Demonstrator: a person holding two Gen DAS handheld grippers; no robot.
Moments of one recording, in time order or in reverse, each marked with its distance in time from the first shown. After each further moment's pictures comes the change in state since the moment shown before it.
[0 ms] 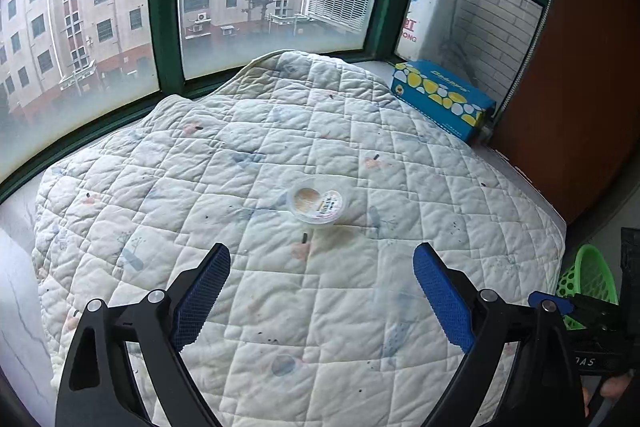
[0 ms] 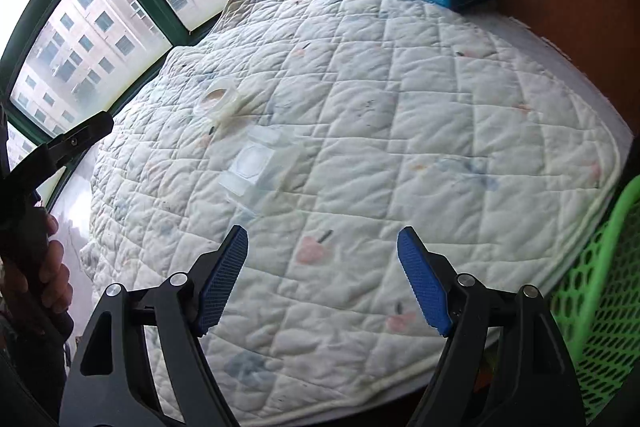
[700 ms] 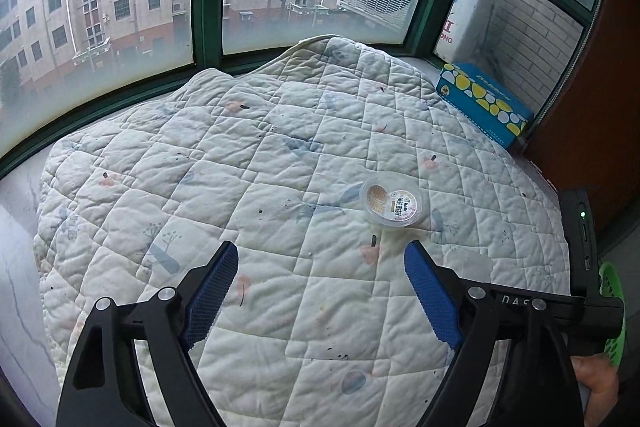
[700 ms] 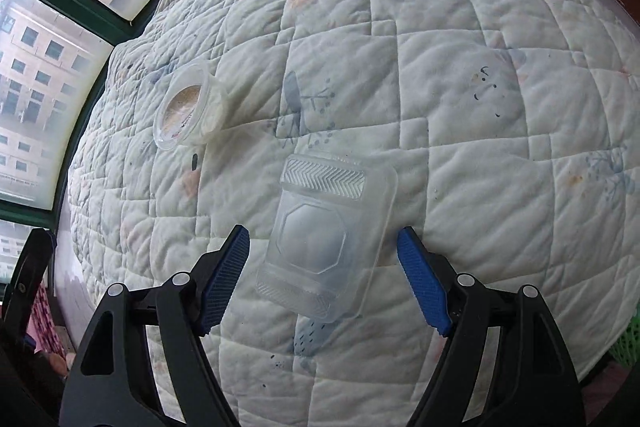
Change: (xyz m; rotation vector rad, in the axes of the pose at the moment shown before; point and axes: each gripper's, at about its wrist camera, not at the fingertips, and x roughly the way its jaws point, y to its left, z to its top) left arm 0.033 0.063 0.003 -0.071 0.036 0.022; right arm 0.123 0.052 0.057 0.222 0.175 -0.080
